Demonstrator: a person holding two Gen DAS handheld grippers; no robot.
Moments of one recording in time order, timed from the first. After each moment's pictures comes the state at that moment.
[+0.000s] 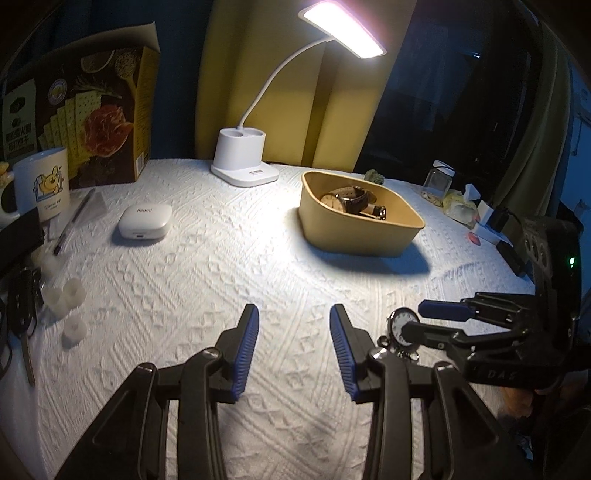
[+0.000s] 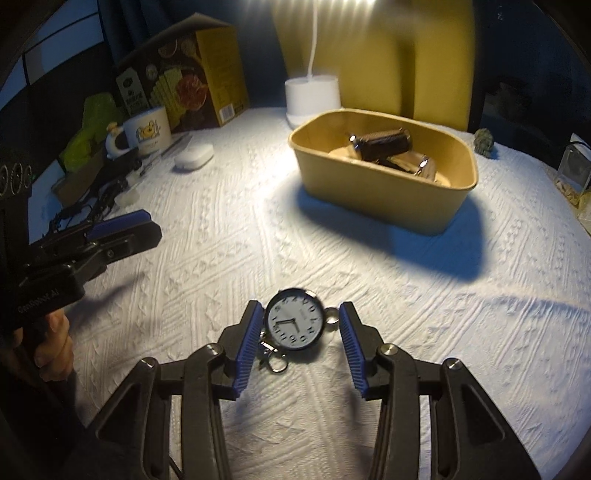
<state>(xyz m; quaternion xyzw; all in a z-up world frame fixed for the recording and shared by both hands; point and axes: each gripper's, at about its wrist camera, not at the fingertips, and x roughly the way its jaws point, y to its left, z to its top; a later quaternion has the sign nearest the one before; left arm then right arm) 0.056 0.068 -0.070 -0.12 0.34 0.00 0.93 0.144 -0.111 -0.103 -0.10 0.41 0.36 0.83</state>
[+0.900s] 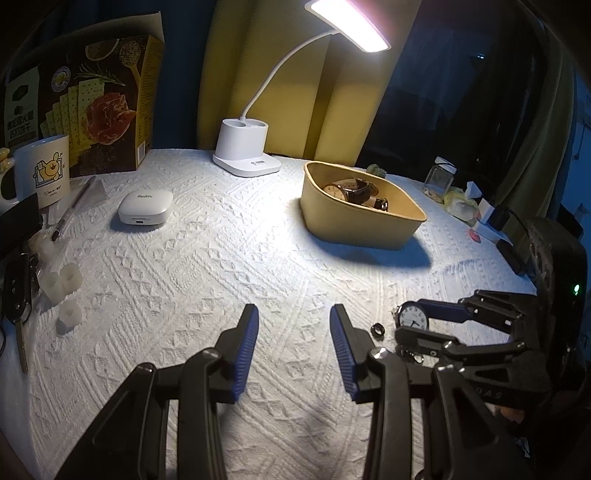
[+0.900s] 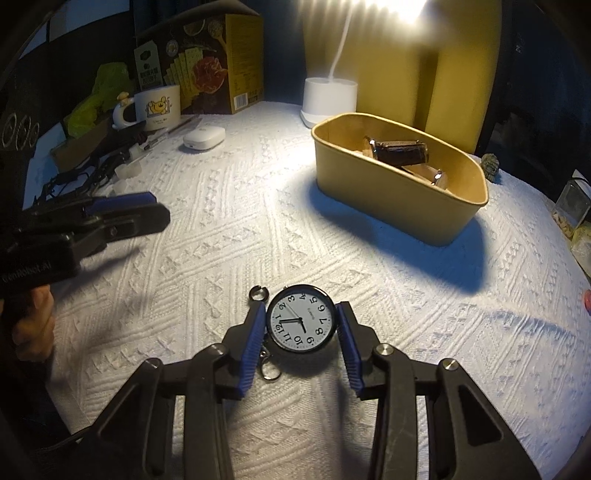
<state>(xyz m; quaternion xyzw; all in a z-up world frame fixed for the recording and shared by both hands) 0.058 0.067 -0.077 -0.13 0.35 0.00 0.93 0.127 -0.101 -0.107 -0.16 0.38 0.35 0.84</state>
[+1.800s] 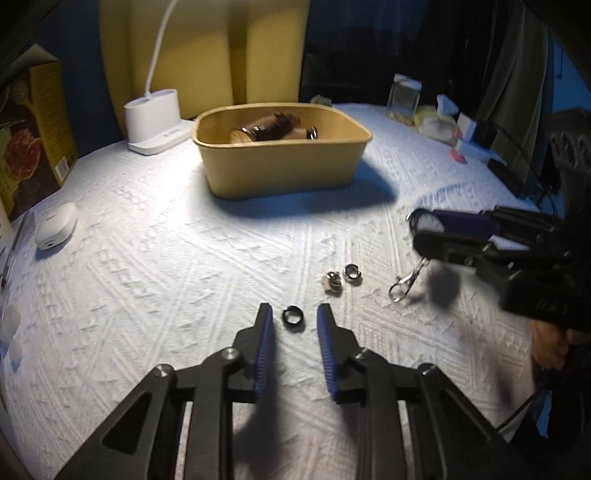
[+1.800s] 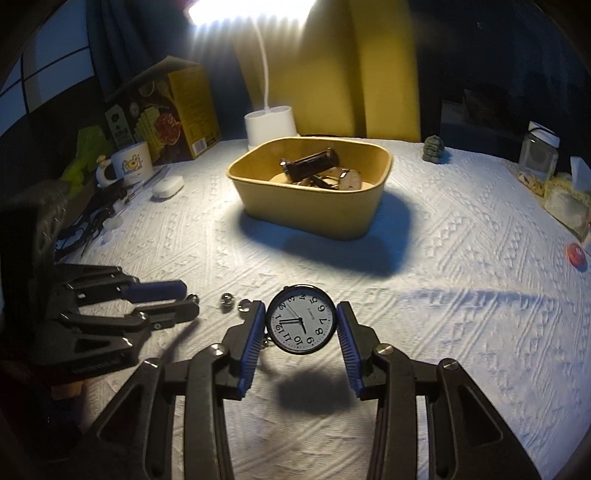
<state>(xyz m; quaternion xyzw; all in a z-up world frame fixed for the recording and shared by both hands) 0.106 -0.027 -0.096 -0.02 0.44 -0.05 0.90 0.159 -0.190 -0.095 -0.06 0.37 0.34 0.86</state>
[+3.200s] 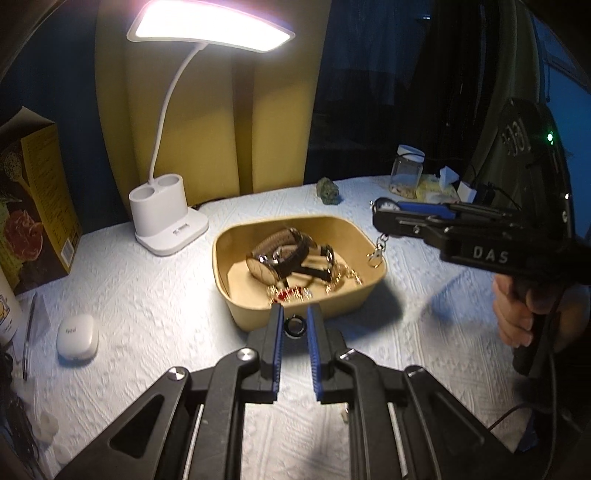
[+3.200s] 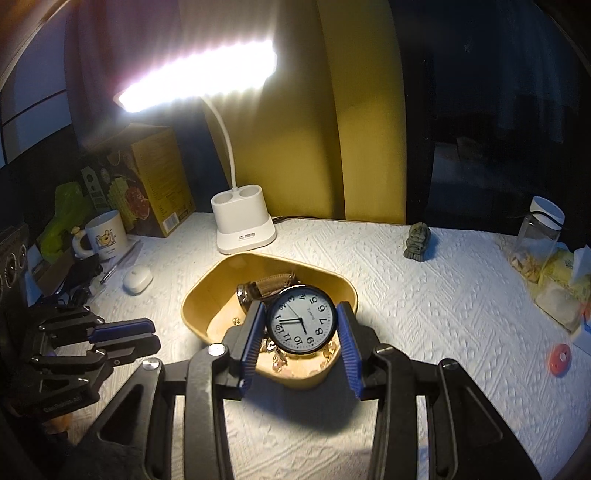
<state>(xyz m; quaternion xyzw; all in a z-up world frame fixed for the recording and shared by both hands) 0.163 0.007 -0.018 -0.03 0.35 -0.06 0.93 0.256 -0.162 -0.022 -0.04 0.31 0.32 0.89</state>
